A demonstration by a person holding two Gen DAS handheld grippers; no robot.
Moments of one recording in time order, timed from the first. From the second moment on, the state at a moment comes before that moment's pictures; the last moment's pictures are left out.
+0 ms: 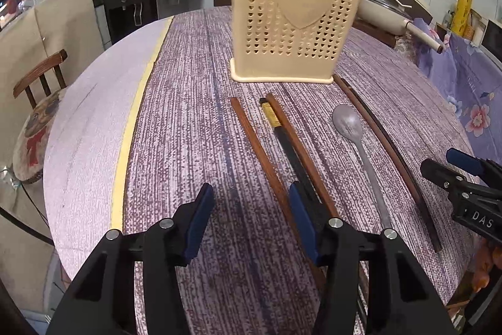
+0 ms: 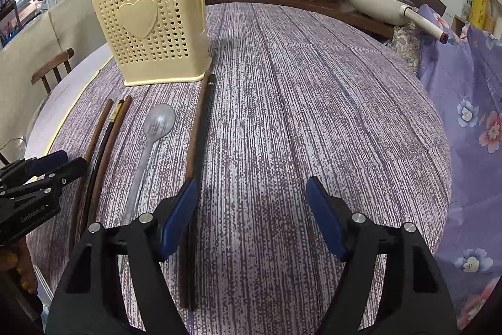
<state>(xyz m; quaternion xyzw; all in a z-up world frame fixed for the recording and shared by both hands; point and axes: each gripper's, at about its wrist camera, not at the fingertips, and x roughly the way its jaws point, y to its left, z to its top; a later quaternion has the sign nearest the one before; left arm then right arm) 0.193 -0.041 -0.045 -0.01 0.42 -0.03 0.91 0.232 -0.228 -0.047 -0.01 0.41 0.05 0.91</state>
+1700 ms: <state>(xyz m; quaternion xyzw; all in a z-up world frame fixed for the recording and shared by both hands) 0.249 -0.025 -0.045 -0.06 0.43 0.01 0.90 0.345 -0.196 -0.055 -0.01 0.45 0.09 0.89</state>
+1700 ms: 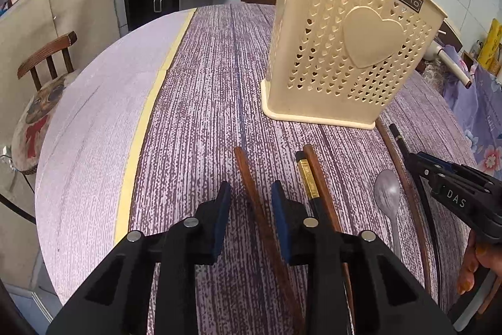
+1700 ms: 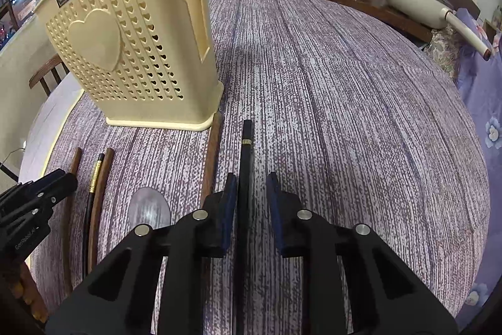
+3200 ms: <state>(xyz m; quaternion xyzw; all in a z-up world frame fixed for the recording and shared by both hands) 0.235 -0.015 0.018 -0.08 0.35 0.00 0.93 0.301 -0.220 0.027 0.05 0.33 0.14 0.93</state>
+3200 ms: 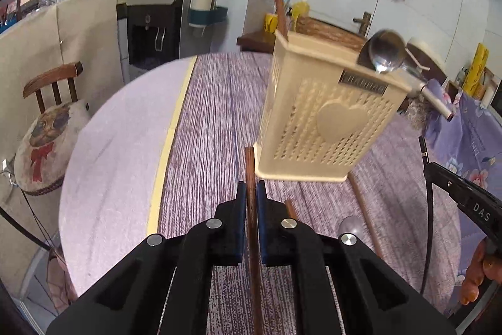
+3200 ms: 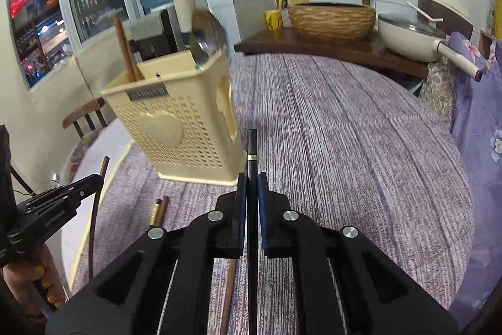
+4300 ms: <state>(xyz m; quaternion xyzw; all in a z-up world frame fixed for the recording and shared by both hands) 0.191 -0.016 0.113 -0.07 0.23 -0.05 0.97 0.237 -0.240 0.121 0.05 0.25 0.21 0.95</state>
